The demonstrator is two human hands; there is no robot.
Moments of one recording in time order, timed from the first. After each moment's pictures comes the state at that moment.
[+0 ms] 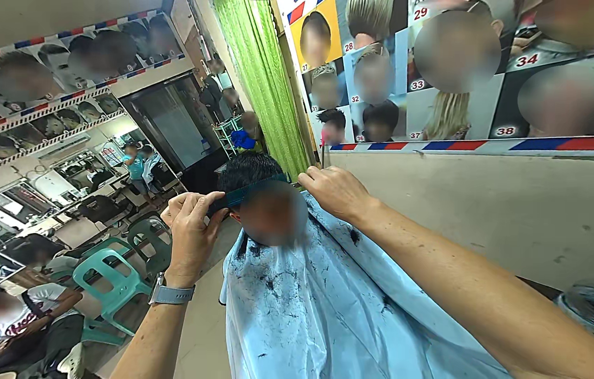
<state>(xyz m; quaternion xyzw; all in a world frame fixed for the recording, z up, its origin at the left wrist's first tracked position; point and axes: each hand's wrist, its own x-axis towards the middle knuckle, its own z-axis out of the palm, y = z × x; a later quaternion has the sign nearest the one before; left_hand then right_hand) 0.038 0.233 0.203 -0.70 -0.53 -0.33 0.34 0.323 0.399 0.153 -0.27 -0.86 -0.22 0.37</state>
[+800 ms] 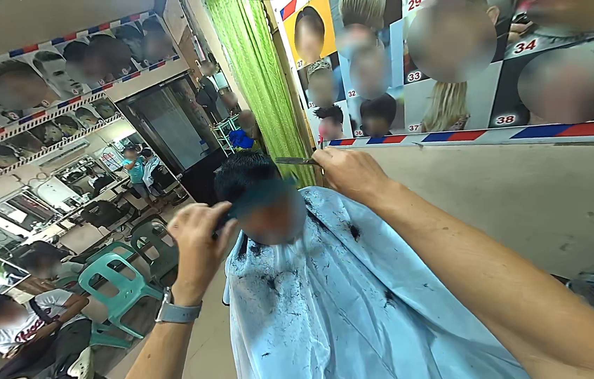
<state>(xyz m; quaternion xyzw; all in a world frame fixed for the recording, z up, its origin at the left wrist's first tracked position) 0.054 0.220 0.187 -0.71 -0.53 -0.31 0.34 0.356 0.411 0.167 -0.32 -0.85 -0.14 0.40</state>
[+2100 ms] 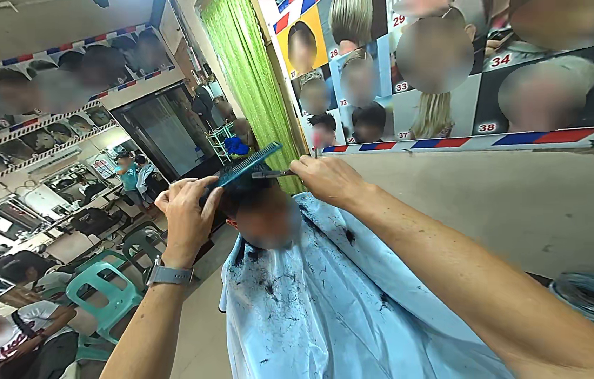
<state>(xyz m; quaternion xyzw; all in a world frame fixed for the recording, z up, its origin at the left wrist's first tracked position) 0.043 0.260 0.236 -0.71 -0.54 -0.31 0.34 0.333 0.394 0.190 -0.28 -0.87 -0.16 0.36</state>
